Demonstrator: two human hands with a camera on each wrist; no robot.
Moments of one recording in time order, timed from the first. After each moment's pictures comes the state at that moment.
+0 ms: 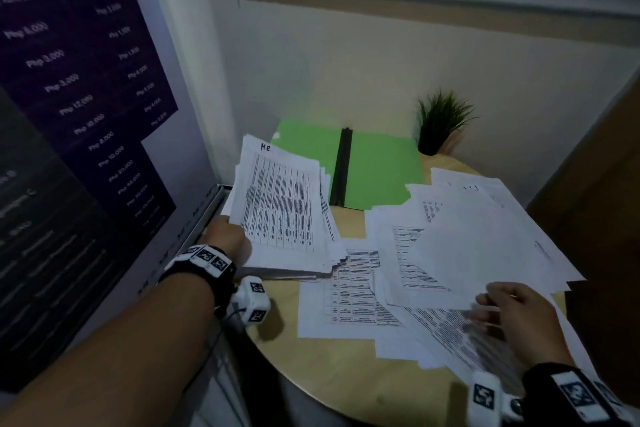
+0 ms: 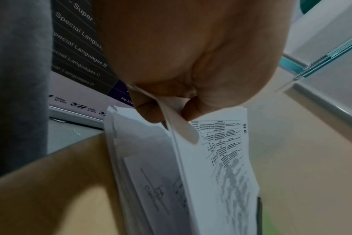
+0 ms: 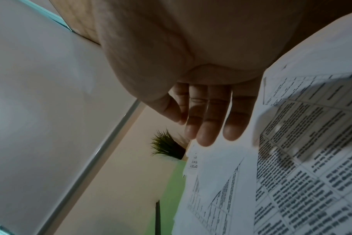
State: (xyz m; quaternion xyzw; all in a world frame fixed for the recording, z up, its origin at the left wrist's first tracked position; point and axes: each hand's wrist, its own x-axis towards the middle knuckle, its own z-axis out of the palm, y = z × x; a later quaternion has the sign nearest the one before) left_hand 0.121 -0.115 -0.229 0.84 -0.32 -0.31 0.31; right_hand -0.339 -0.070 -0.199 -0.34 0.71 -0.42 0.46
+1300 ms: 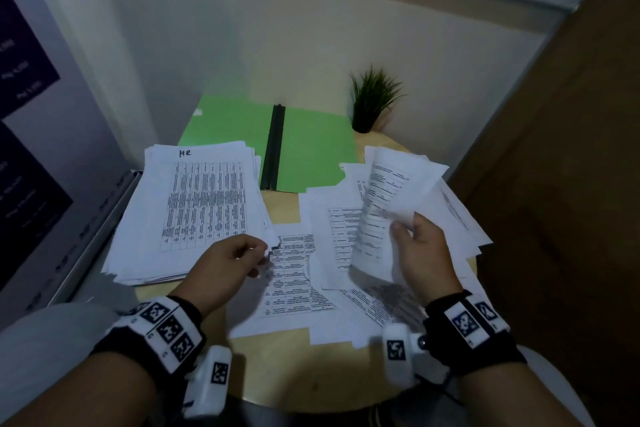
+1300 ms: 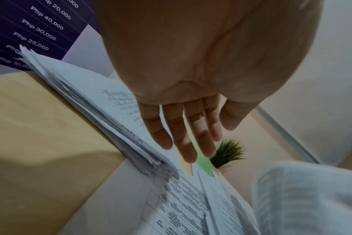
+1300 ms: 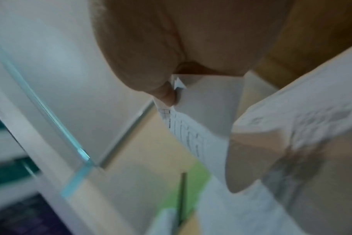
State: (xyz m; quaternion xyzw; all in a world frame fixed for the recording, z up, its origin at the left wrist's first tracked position) left_hand -0.008 -0.072 -0.219 0.63 -0.49 -0.48 0.37; right_hand -0.305 -0.107 -0.175 -0.52 0.63 -0.44 0.37
